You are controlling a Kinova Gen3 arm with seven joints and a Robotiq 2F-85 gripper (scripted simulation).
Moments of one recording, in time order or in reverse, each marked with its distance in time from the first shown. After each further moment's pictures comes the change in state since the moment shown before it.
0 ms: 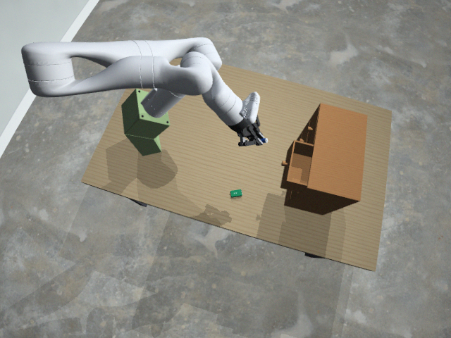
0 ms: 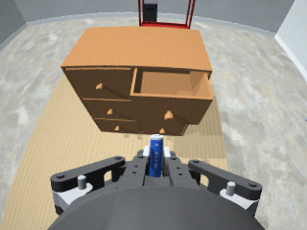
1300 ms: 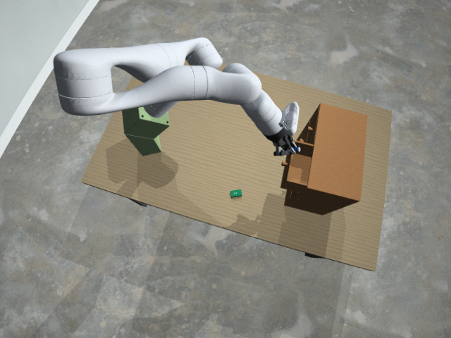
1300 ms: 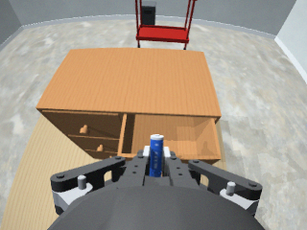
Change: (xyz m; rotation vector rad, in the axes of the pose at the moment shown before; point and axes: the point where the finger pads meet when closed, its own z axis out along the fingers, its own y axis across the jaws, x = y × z) arm 0.087 0.004 0.059 -0.007 0.004 0.006
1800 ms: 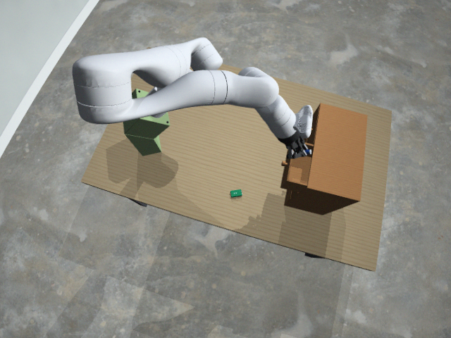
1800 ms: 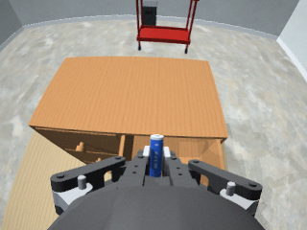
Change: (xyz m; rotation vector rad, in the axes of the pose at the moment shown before) arm 0.029 -0.002 0.022 0.005 -0.003 -0.004
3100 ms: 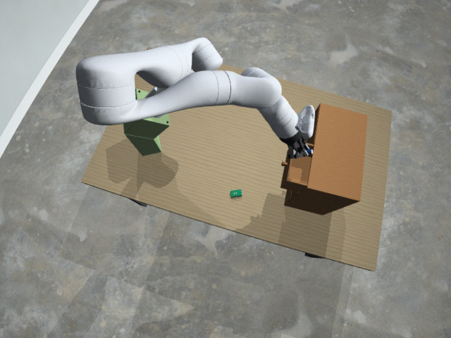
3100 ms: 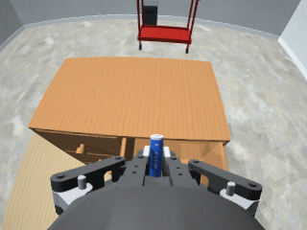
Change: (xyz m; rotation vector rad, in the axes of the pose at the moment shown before) arm 0.003 -0.002 0.004 0.004 -0.004 -0.002
